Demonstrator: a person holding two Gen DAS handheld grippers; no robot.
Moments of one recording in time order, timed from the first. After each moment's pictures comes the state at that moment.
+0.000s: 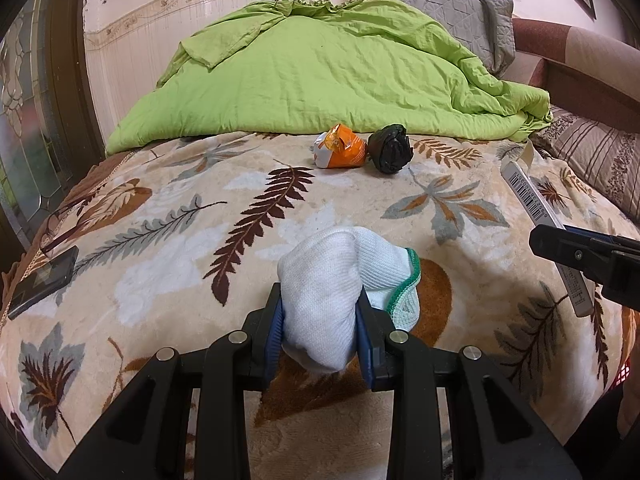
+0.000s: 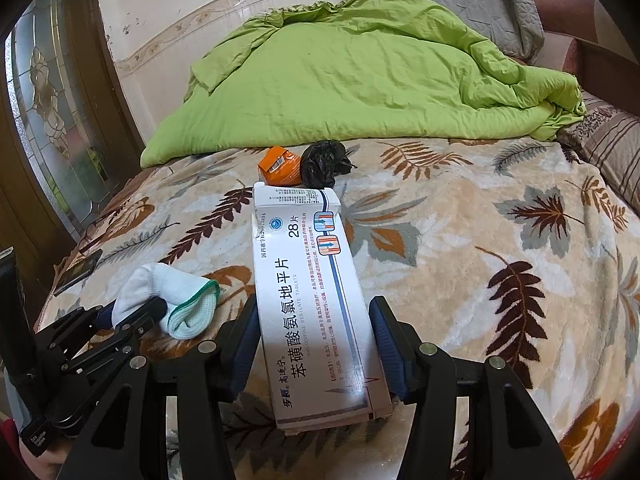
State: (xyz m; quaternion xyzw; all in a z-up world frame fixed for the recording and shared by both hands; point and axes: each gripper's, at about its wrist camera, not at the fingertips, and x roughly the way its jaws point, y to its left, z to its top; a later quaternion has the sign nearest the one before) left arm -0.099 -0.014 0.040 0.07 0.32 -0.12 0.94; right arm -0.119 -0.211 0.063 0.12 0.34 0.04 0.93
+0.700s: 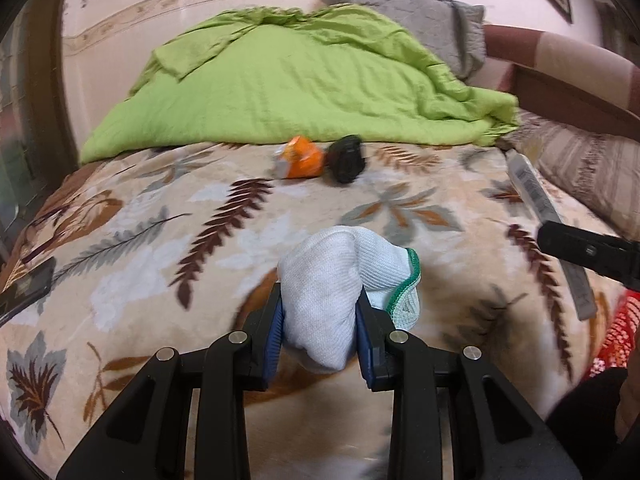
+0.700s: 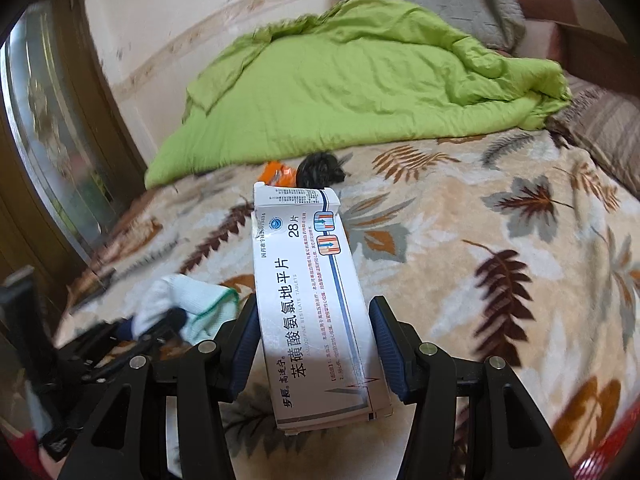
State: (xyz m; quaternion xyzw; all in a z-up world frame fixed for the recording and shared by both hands) left arm -0.117 -0.035 0.057 0.06 0.31 -0.18 0.93; right arm -0.150 -0.230 0.076 0.17 0.32 0.03 0.93
